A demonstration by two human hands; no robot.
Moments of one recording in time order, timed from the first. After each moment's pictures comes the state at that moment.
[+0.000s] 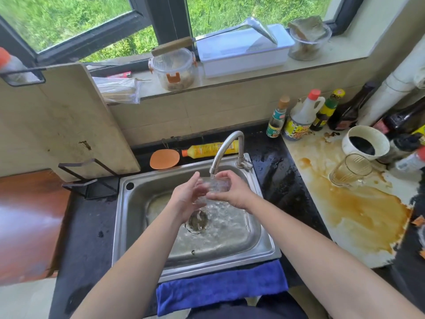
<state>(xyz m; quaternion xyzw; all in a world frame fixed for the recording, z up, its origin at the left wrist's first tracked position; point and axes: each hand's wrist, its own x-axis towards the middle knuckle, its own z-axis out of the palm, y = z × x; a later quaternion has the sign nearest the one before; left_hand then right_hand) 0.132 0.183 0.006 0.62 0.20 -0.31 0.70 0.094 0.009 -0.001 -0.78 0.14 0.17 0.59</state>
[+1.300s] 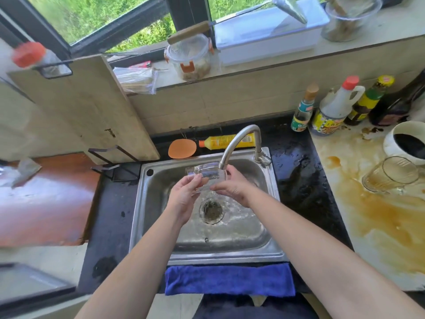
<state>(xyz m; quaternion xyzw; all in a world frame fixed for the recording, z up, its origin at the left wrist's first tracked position) 0.112 0.200 0.009 0.60 0.22 -0.19 0.75 0.122 0.027 -0.010 -0.57 0.16 0.28 0.75</state>
